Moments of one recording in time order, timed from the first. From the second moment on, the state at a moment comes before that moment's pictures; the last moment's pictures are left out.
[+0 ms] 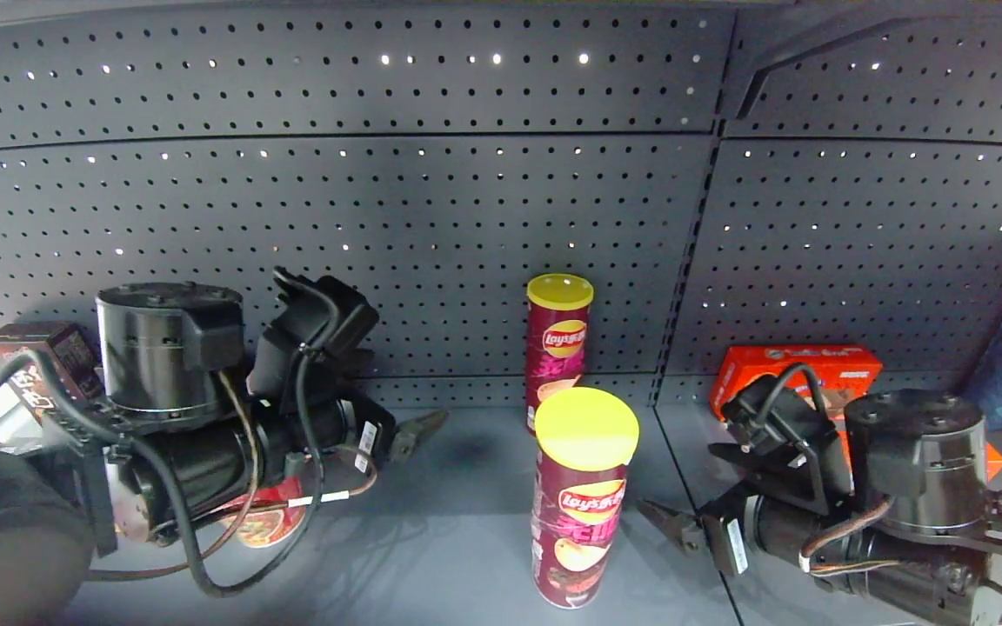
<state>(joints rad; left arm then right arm) -0.47 1.59 -0.68 -0.60 -0.02 0.20 0.68 1.58 -0.49 -0.70 -0.15 -0.03</state>
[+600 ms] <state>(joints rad) -0.32 1.13 -0.49 -0.60 -0.04 0.19 0.58 1.36 -0.47 -0.70 -0.19 -0.02</state>
